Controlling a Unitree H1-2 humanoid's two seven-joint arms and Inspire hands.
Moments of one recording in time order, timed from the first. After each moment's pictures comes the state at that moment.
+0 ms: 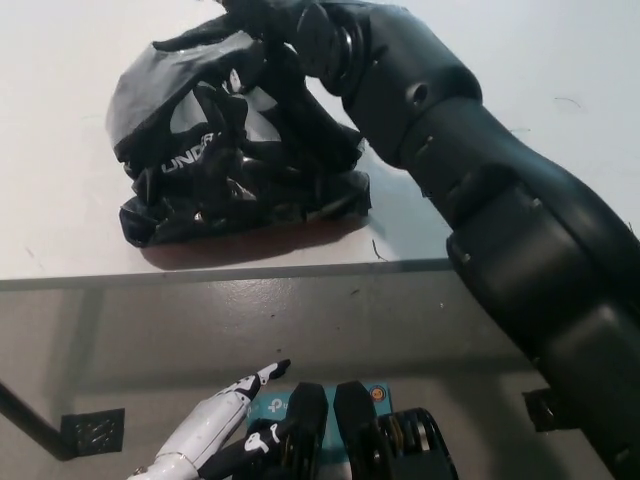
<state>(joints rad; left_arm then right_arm) -0.03 0.28 -0.26 -0.03 0.45 -0.11 -0.23 -1.59 0.08 0.39 1.43 -0.59 -0.11 0.27</state>
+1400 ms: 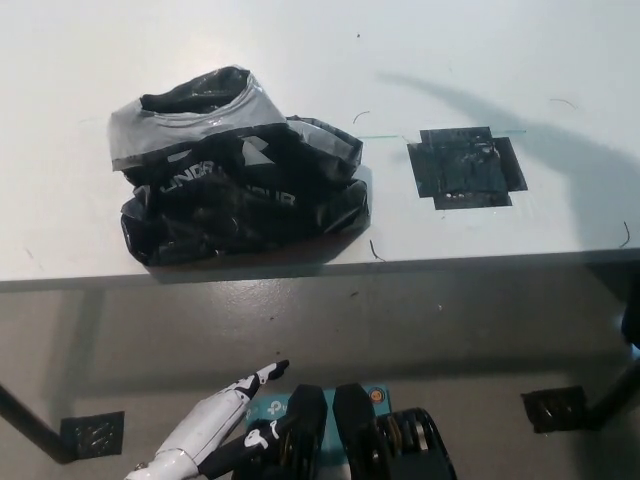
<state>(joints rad) -0.04 0.29 -0.26 0.00 0.45 -0.10 -0.24 -1.72 -0.22 -0.18 0.96 -0.12 0.27 0.82</state>
